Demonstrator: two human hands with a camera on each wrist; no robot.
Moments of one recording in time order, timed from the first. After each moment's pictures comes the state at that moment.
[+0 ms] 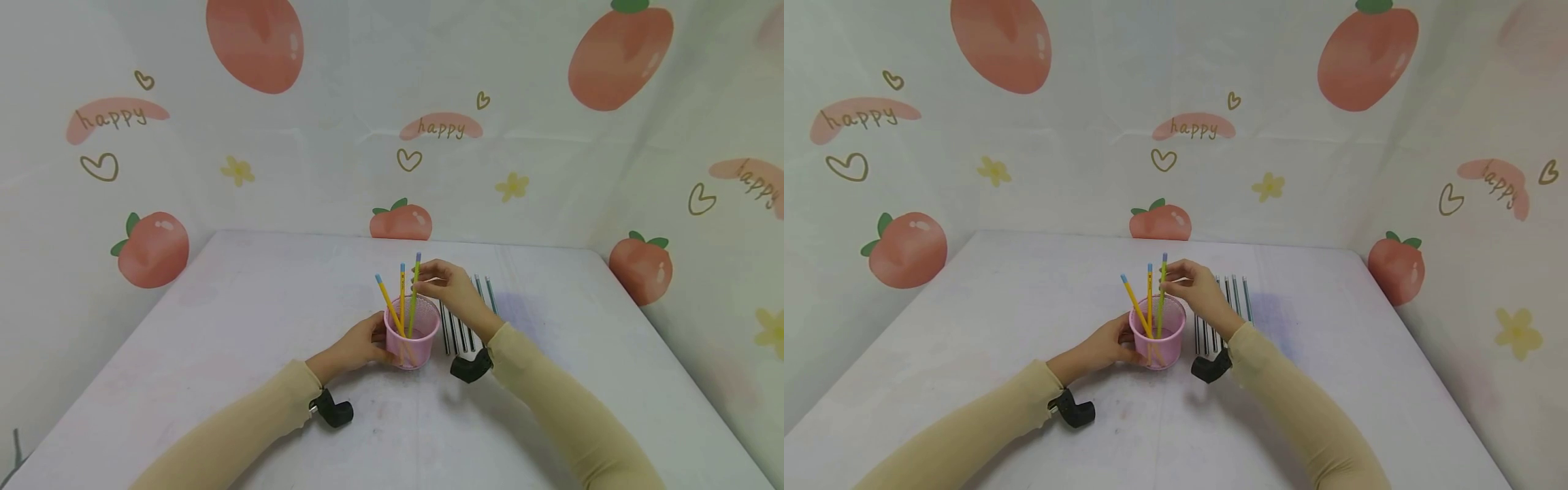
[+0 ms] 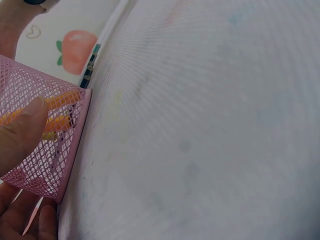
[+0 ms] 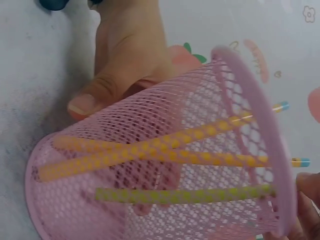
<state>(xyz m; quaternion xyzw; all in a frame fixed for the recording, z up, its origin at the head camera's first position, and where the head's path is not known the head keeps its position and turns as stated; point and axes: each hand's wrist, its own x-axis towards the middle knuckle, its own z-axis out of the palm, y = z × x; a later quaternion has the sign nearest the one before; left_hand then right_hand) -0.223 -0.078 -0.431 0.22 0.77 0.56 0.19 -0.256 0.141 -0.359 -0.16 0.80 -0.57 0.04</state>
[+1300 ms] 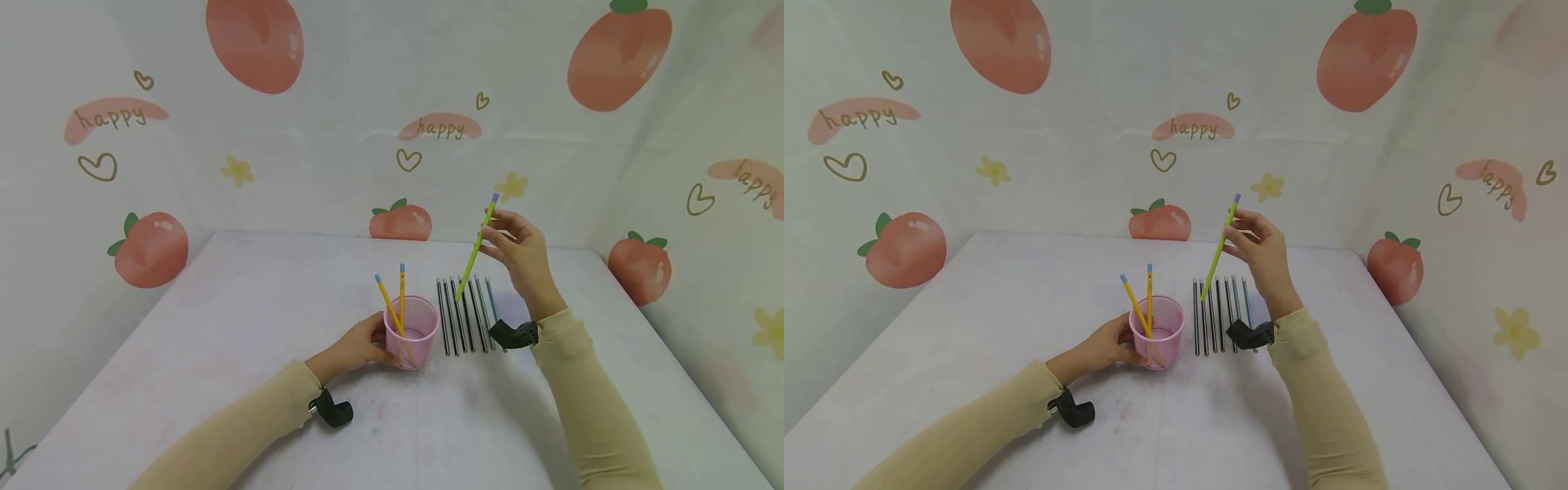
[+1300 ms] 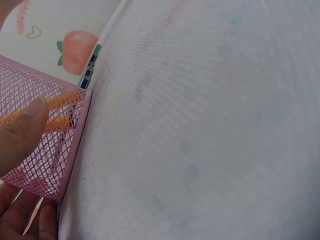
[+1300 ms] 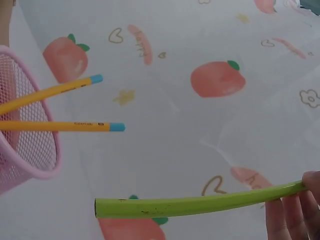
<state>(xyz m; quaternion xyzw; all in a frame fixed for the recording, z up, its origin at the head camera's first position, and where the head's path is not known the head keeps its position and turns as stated) -0.223 -0.078 -0.434 0.22 0.79 0.55 0.18 -0.257 0.208 -0.293 -0.14 0.61 -0.78 -0.10</state>
